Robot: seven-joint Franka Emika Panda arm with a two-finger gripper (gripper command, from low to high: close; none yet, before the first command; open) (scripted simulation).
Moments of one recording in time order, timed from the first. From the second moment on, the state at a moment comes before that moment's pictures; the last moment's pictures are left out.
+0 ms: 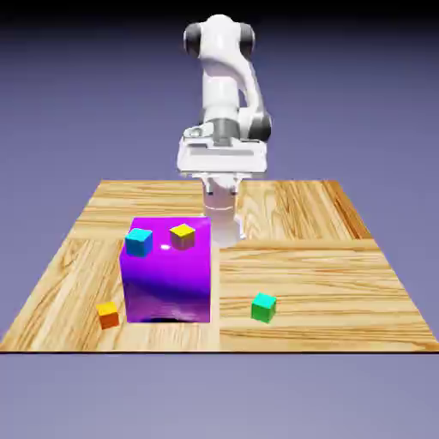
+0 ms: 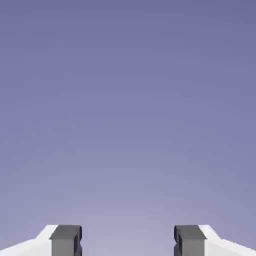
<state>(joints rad) 0.05 -0.53 -0.02 -2.80 0.00 3.02 0.70</state>
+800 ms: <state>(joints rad) 0.61 0.29 -0.29 -2.56 0.08 2.79 -0.04</state>
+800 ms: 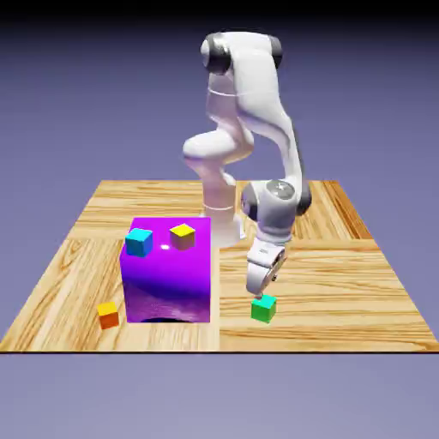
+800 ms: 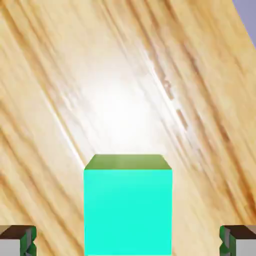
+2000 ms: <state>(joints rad) 0.37 -0.26 -0.75 -2.37 -0.30 2.16 -0.61</state>
